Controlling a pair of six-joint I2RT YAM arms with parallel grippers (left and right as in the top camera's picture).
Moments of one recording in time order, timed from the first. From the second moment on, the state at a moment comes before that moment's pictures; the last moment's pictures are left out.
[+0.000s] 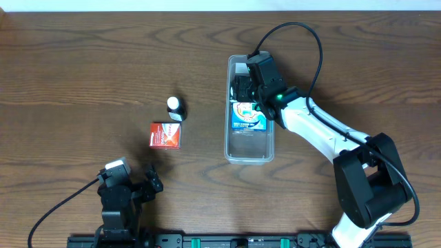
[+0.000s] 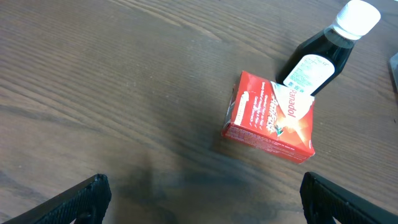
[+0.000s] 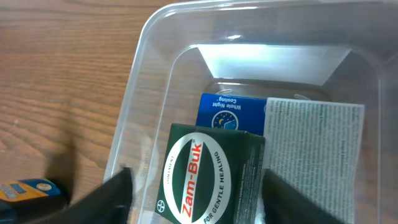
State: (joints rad) left arm -0.03 0.01 0.17 -0.73 -0.14 -0.33; right arm 0.50 1.86 1.23 -0.19 0.00 0.52
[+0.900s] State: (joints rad) left arm -0.03 0.01 0.17 -0.73 -0.14 -0.33; right arm 0.50 1.85 1.23 -0.26 0.02 0.52
